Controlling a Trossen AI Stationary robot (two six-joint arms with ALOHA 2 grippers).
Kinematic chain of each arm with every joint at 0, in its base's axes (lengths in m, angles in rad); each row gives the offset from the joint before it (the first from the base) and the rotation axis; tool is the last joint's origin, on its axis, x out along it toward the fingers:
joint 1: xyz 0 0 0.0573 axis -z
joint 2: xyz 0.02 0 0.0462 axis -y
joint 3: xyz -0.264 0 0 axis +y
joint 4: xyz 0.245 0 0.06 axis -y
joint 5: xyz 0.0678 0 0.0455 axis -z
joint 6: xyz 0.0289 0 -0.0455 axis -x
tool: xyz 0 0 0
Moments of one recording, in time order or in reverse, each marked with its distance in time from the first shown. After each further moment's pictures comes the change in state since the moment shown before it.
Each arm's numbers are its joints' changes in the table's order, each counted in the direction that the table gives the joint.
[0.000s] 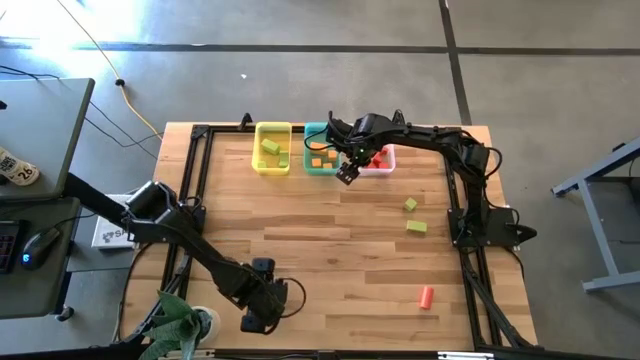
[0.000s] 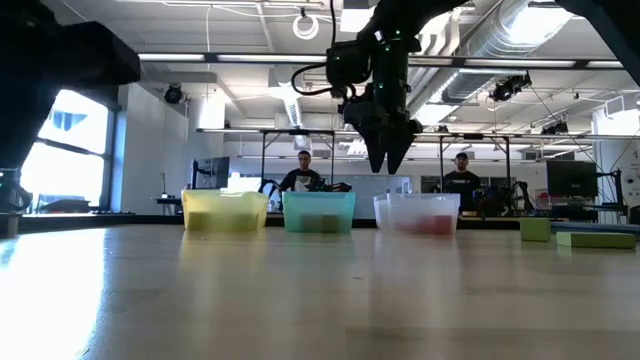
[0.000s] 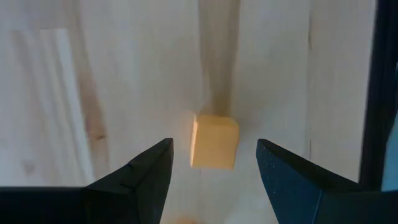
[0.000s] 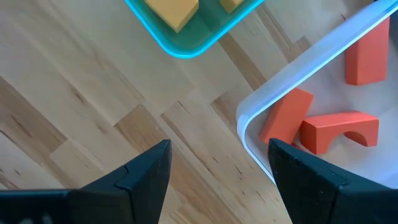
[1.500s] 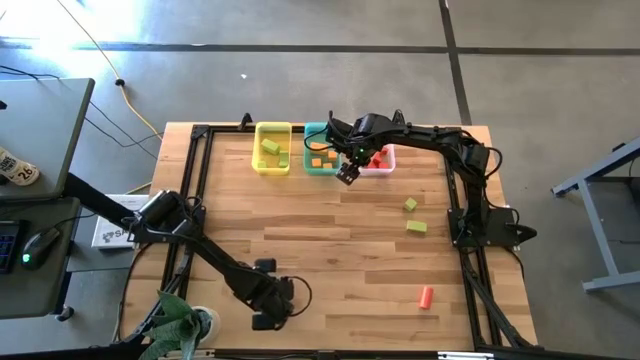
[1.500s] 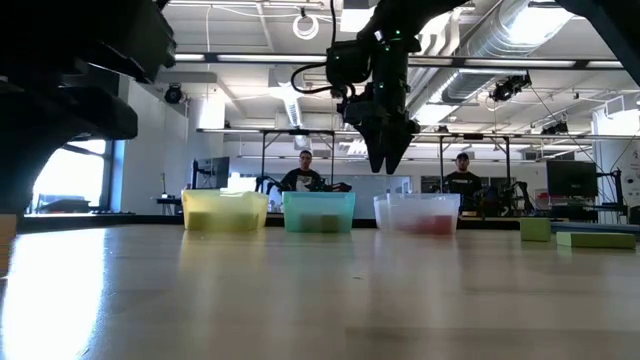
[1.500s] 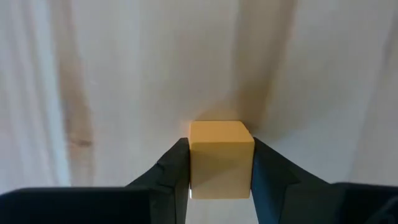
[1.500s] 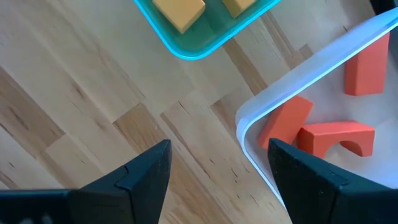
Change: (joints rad) left arm -0.035 -0.119 -0.001 0.037 0.015 0.098; right arm 0.000 0.000 0.000 0.007 0.000 0.058
